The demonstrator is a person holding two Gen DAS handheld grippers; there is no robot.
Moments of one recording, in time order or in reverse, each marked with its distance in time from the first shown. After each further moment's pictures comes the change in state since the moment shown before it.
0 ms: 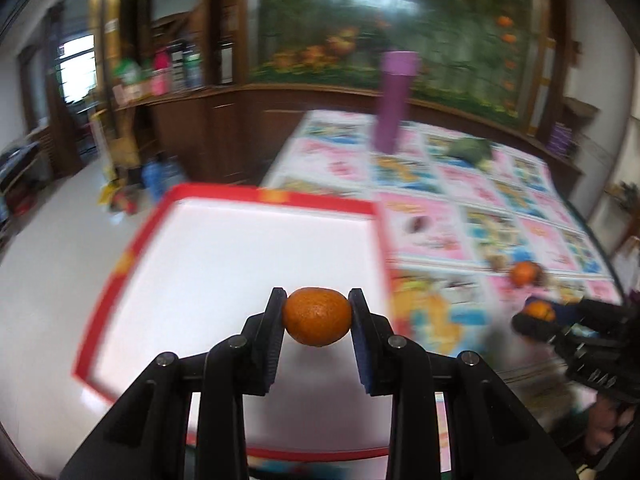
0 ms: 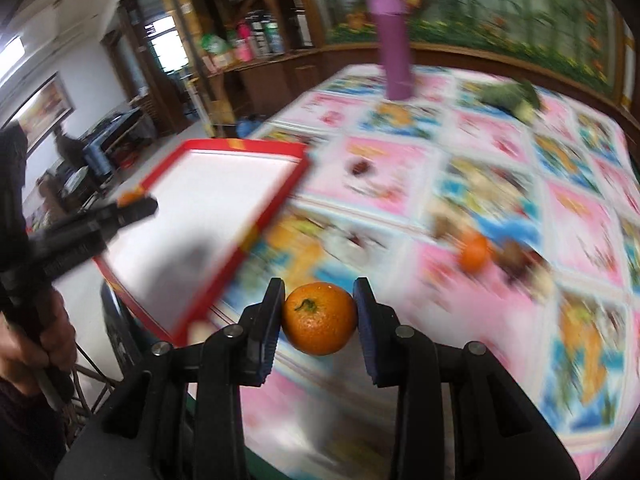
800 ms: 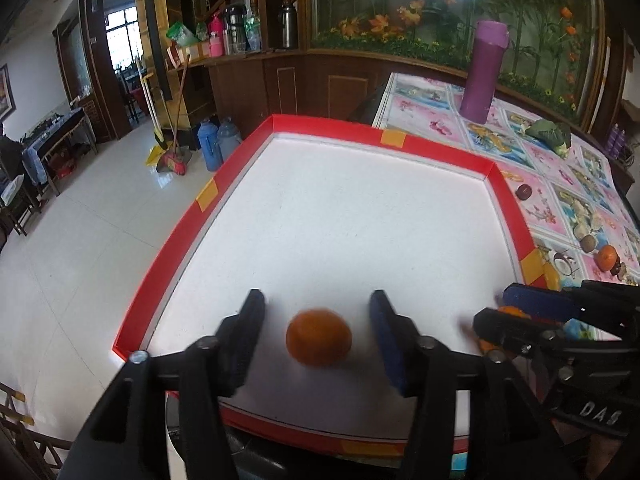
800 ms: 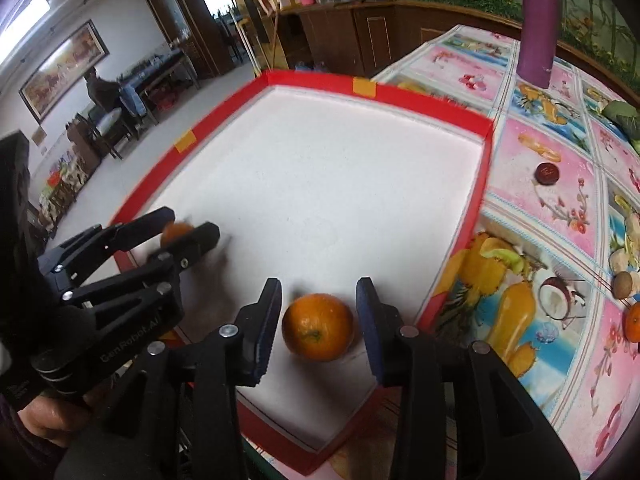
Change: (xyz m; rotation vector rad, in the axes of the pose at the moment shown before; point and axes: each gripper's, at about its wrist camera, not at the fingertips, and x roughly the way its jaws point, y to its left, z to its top) left arm 0.029 0.059 -0.030 -0.065 0.076 0.148; right arm 0.096 0.100 0.022 -0.099 0.167 0.129
